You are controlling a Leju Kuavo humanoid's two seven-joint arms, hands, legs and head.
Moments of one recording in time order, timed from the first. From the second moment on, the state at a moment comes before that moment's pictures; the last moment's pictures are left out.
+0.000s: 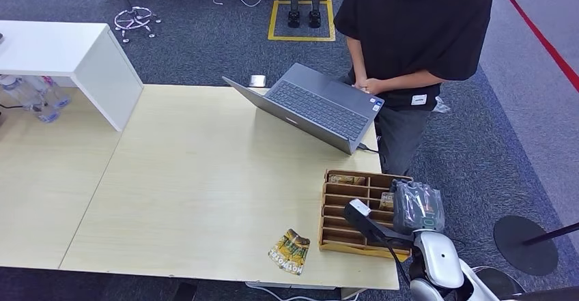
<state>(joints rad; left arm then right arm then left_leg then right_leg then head) -0.17 -0.20 1.44 -0.16 -1.49 0.58 -0.08 -0.13 -0.41 0.60 -1.66 1.09 -0.22 0.49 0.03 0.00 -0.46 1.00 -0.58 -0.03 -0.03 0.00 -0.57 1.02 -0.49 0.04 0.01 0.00</state>
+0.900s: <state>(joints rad) -0.17 -0.20 1.44 -0.16 -1.49 0.58 -0.09 -0.14 -0.41 0.60 -1.70 1.15 -0.26 0.51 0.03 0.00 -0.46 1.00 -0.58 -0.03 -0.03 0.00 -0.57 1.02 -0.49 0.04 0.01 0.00</state>
